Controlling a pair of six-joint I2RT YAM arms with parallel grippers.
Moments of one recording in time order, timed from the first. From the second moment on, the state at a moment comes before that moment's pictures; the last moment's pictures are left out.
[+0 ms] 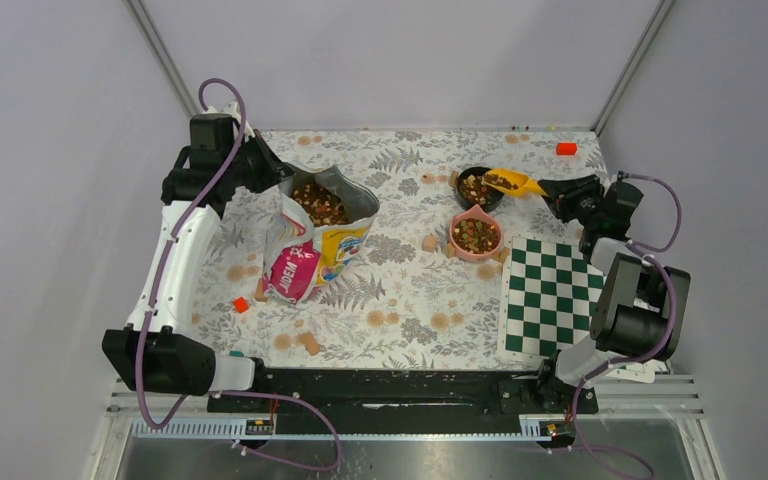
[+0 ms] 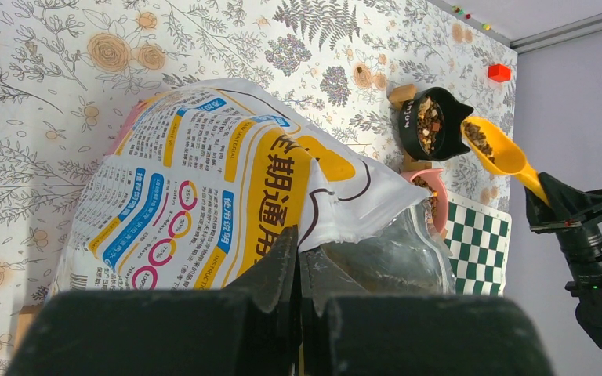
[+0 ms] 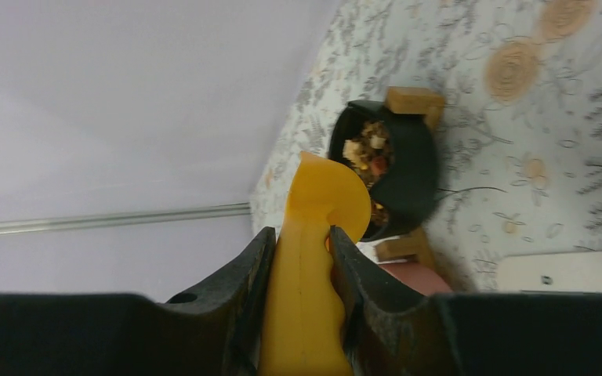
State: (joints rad) left arm -0.06 1.34 1.48 -0.73 0.29 -0.55; right arm -0.35 1.58 0.75 0.54 -0.61 1.16
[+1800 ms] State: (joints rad) left arm -0.05 1.36 1.49 -0.74 0.29 -0.55; right arm 0.04 1.41 1.14 -0.25 0.04 0.36
